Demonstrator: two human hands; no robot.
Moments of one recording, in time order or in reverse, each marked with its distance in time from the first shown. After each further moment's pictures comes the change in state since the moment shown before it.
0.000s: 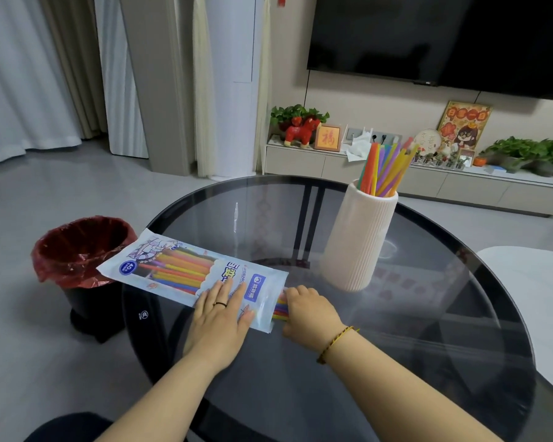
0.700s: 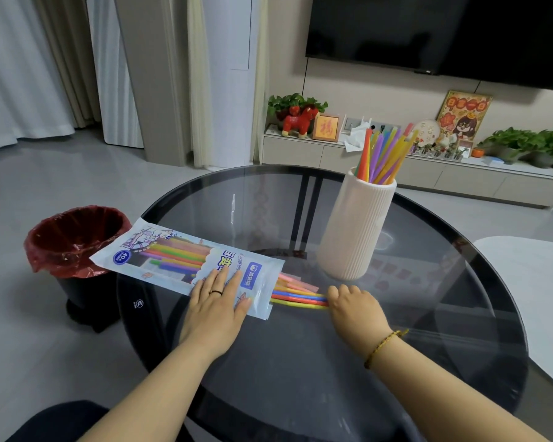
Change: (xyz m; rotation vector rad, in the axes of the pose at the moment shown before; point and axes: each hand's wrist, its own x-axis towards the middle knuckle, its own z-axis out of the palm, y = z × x) left_hand 0.003 -0.002 0.005 0.013 0.025 0.002; right_hand -0.026 0.060 0.011 -0.318 0.116 0.023
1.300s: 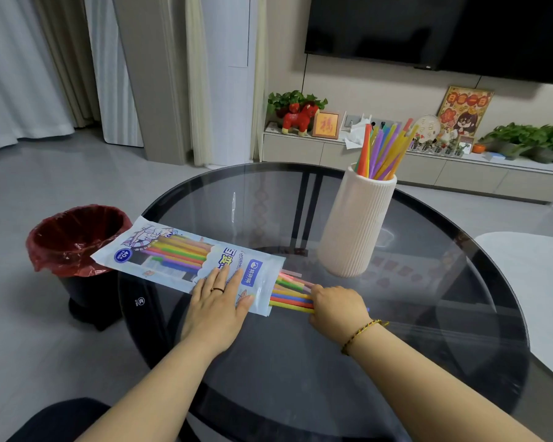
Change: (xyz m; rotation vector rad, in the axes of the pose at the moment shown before) left_hand 0.002 -0.001 0.002 0.029 -0.033 -0.005; right_hand 0.010 -0.023 -0.010 0.120 -0.077 0.024
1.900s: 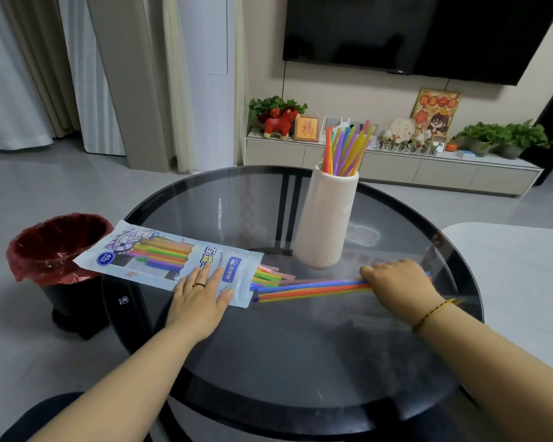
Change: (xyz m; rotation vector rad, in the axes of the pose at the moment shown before) left_hand -0.001 0.003 -0.005 0.007 -0.070 -0.026; right_hand -0.059 0.100 -0.031 -0.300 0.146 -0.004
